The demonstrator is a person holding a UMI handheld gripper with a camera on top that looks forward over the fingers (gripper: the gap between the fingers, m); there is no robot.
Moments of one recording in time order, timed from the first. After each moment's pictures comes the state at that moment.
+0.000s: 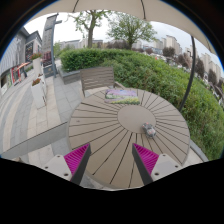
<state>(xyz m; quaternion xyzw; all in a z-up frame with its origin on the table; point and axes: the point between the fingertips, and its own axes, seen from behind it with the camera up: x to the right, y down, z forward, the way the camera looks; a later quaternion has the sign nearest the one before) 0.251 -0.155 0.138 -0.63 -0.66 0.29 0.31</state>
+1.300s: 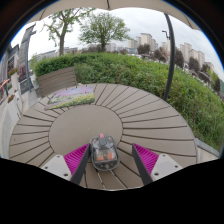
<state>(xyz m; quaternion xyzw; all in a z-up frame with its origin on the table) 0.059 0.082 -0.019 -0.70 -0.55 0.27 0.36</state>
